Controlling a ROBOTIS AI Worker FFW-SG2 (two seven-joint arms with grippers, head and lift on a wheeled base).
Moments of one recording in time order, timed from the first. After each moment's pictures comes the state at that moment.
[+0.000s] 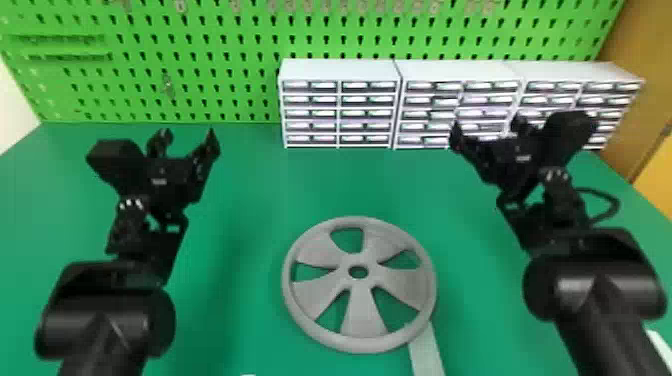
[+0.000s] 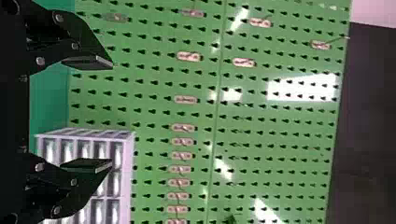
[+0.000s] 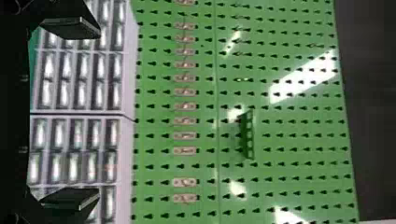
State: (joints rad) left arm -0.15 0.11 0.02 -1.55 0.17 -0.13 -0.07; right arm -0.31 -0.15 0.05 -1.45 -0.20 -0.06 0.12
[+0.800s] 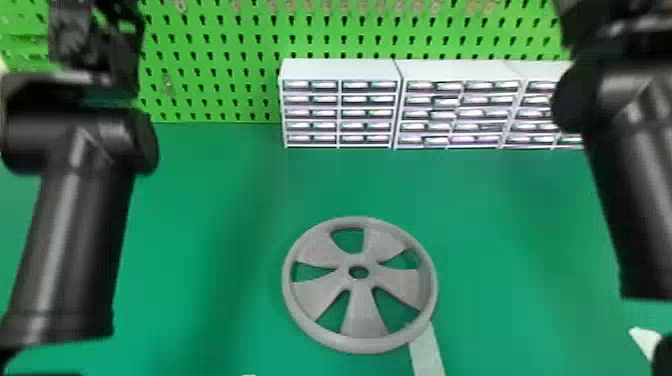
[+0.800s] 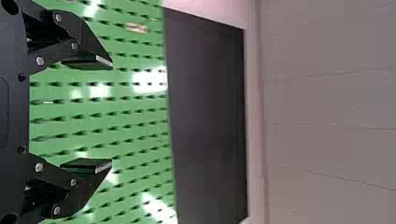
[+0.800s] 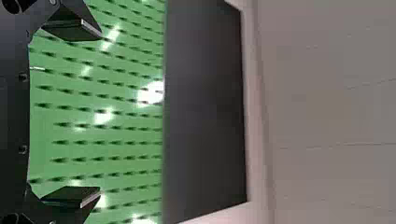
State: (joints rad) left arm -0.65 0.11 0.03 -1.48 0.02 -0.29 -0.10; right arm -0.80 -0.16 0.10 -1.41 -0.22 -0.21 0.10
